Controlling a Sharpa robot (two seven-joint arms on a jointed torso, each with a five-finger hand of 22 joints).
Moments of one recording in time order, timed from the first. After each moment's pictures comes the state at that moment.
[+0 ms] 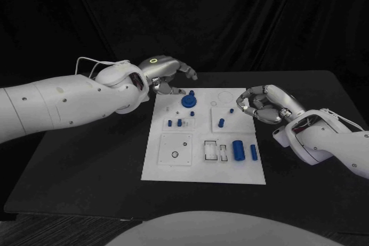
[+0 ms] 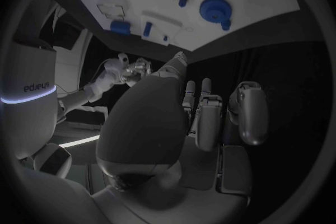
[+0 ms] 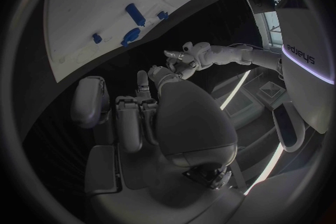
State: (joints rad) left arm 1.39 -0.77 -0.21 1.39 -1.48 -0.38 0.19; left_hand 1.57 -0.17 0.18 0.26 0.11 0.68 -0.02 0.14 0.44 0.63 0.05 0.31 0.46 1.48 -0.03 1.47 1.30 0.06 1.42 0.09 1.31 1.31; right arm 1.23 -0.91 -0.21 1.59 -1.07 -0.62 0.25; right_hand 1.42 -0.01 0.15 0.23 0.61 0.78 0.12 0.52 0.30 1.48 0.04 1.55 1.30 1.47 -0.03 1.55 1.29 0.09 1.39 0.08 1.19 1.29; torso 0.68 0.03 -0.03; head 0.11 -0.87
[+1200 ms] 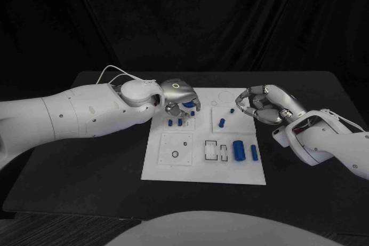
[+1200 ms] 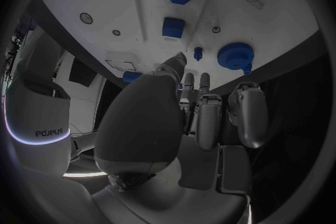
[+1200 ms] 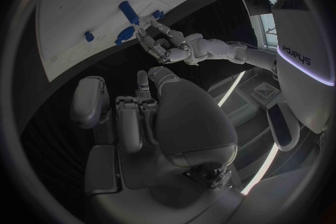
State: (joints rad) left arm 1.32 -0.67 -0.21 1.33 -1.80 -0.25 0.18; left_hand 1.53 -0.17 0.23 0.21 0.16 0.90 0.01 0.10 0.27 0.80 0.05 0.34 0.24 1.47 -0.04 1.46 1.30 0.06 1.44 0.06 1.30 1.31; right arm 1.22 -0.91 -0.21 1.59 -1.07 -0.63 0.30; right_hand 1.42 -0.01 0.15 0.23 0.62 0.78 0.12 0.52 0.29 1.48 0.04 1.55 1.30 1.47 -0.03 1.55 1.29 0.09 1.39 0.08 1.19 1.29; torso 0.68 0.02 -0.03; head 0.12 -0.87
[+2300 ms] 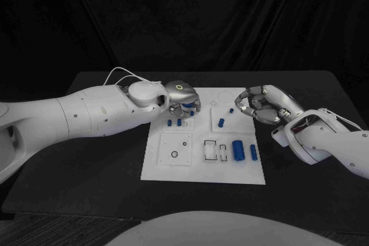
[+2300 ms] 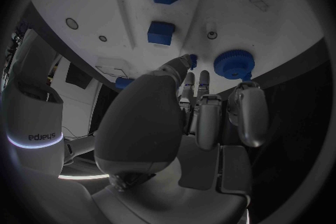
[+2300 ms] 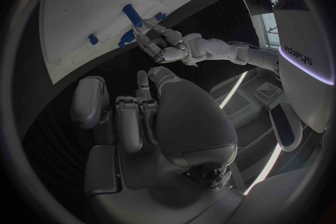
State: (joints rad) left arm 1.30 -0.59 -0.21 1.23 -1.81 -0.23 0.17; left_hand 1.53 -0.17 0.31 0.15 0.23 0.94 0.03 0.09 0.24 0.86 0.05 0.34 0.17 1.47 -0.04 1.46 1.30 0.06 1.44 0.06 1.29 1.31; right arm 1.22 -0.90 -0.21 1.58 -1.07 -0.61 0.28; right_hand 1.42 -0.01 0.15 0.23 0.62 0.78 0.12 0.52 0.29 1.48 0.04 1.55 1.30 1.47 -0.03 1.55 1.29 0.09 1.39 0.08 1.19 1.29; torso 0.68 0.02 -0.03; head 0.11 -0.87
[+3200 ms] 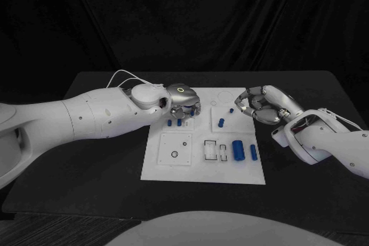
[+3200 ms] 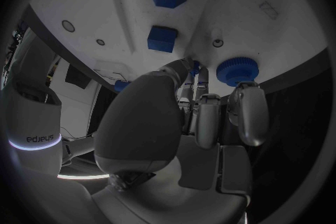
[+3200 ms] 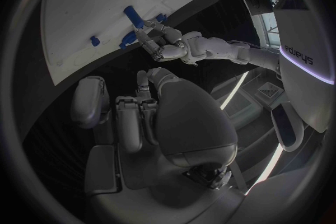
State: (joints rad) left arm 1.28 -0.57 -0.21 1.20 -1.81 -0.23 0.17; left_hand 1.50 -0.17 0.38 0.12 0.23 0.99 0.05 0.09 0.23 0.96 0.03 0.33 0.14 1.46 -0.05 1.46 1.30 0.06 1.44 0.06 1.27 1.31; right arm 1.22 -0.90 -0.21 1.57 -1.07 -0.60 0.27; right_hand 1.42 -0.01 0.20 0.23 0.62 0.78 0.12 0.52 0.29 1.48 0.04 1.55 1.30 1.47 -0.03 1.55 1.29 0.09 1.39 0.08 1.19 1.29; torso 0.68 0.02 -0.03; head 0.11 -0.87
